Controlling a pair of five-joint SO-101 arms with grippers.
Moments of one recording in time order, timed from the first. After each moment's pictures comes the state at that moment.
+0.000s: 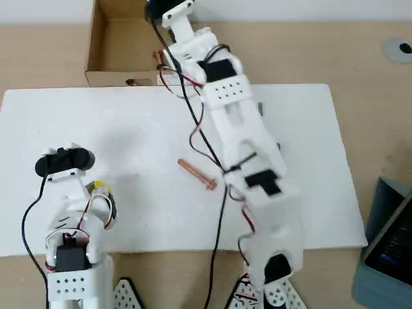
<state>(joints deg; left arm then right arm) -9.1 -103.7 95.4 58.0 -1.0 -24.3 33.9 -35.3 41.8 4.6</state>
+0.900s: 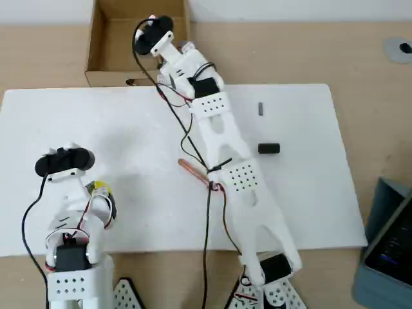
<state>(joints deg) -9.1 -103.7 95.4 58.0 -1.0 -24.1 79.9 -84.4 41.7 19.8</state>
